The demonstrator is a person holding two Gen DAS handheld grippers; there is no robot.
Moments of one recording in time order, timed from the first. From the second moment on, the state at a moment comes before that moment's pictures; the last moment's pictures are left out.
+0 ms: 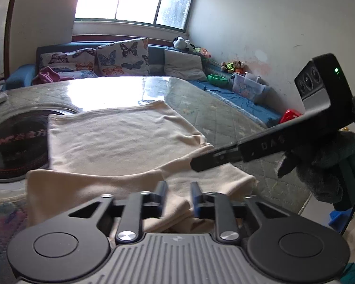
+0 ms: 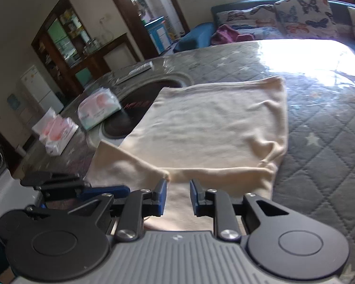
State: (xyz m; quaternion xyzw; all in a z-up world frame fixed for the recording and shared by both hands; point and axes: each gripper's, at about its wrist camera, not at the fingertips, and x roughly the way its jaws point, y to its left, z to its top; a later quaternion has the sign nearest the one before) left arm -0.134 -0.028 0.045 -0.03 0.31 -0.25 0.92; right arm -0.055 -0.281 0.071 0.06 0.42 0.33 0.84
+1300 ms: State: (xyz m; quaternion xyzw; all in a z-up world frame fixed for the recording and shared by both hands) left arm -0.165 0.066 0.025 -0.02 0.34 -0.09 0.94; right arm -0.051 -0.221 0.046 -0.01 0.42 0.33 0.85
